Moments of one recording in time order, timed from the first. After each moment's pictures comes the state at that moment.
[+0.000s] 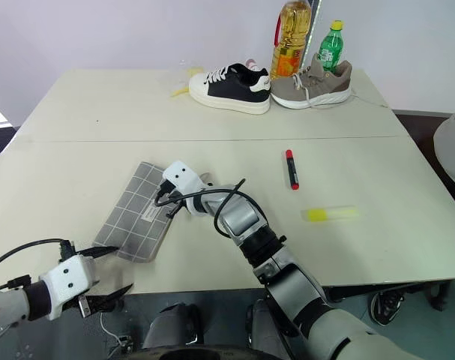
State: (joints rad) left arm 0.64 0.80 0.33 -0.60 -0.11 0.14 -0.87; right arm -0.71 0.06 0.44 0.31 0.02 0.74 0.52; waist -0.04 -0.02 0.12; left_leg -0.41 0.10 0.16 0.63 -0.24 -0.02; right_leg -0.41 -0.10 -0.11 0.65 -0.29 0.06
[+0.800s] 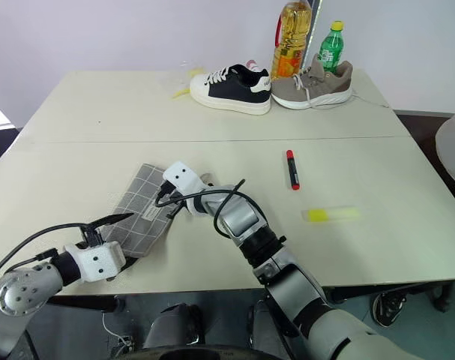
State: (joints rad) left arm 0.35 0.75 0.14 -0.34 0.26 -0.29 -0.59; right arm -0.71 0.07 0.44 0.31 0.01 0.74 0.52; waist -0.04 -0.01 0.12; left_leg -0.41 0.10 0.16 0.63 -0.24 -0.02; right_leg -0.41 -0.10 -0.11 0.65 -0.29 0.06
